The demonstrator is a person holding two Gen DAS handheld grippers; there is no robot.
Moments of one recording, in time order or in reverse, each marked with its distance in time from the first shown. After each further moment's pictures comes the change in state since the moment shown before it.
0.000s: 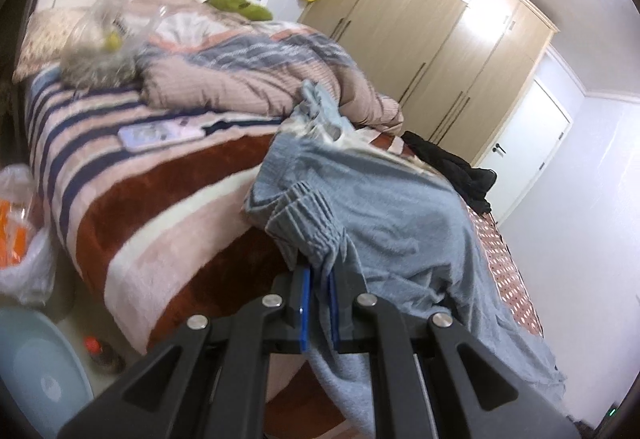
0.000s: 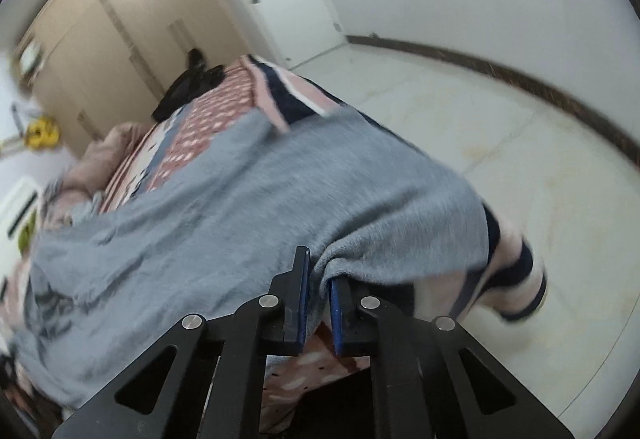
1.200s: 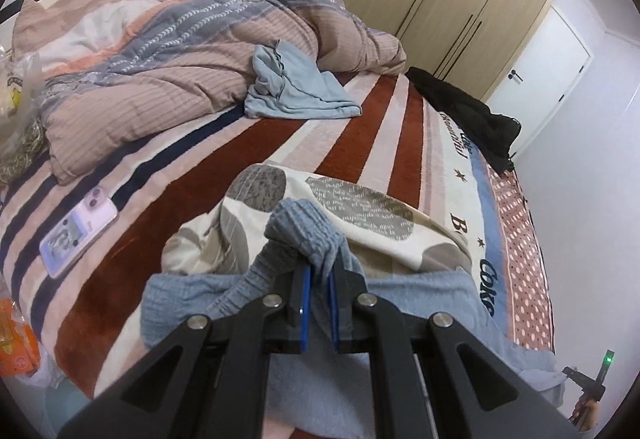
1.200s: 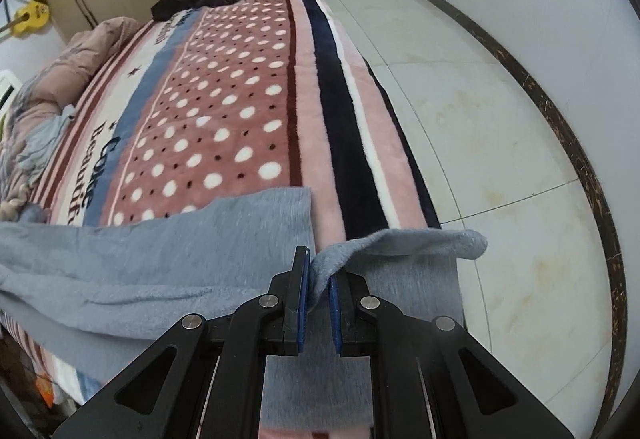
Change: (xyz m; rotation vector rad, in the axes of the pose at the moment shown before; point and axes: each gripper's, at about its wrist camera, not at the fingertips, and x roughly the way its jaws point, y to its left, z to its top) left arm 0.178 -0.084 0.154 0.104 0.327 0.070; right arm 0.180 0.086 0.193 -0.260 0.380 -0.091
